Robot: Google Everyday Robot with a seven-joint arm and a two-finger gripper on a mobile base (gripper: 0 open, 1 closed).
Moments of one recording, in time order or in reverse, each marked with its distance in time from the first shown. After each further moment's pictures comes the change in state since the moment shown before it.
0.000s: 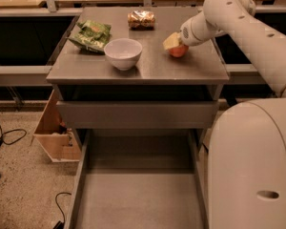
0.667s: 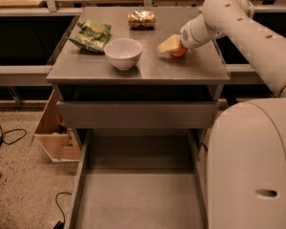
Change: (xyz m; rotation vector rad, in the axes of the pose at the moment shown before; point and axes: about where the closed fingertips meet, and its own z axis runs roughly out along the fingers) arm 0.000 0.000 0.000 0.000 0.000 0.000
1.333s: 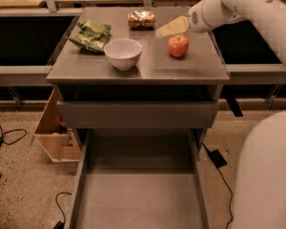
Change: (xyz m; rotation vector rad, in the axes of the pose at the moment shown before) arm -0.032 0.022 -0.070 -0.045 -0.096 -0.071
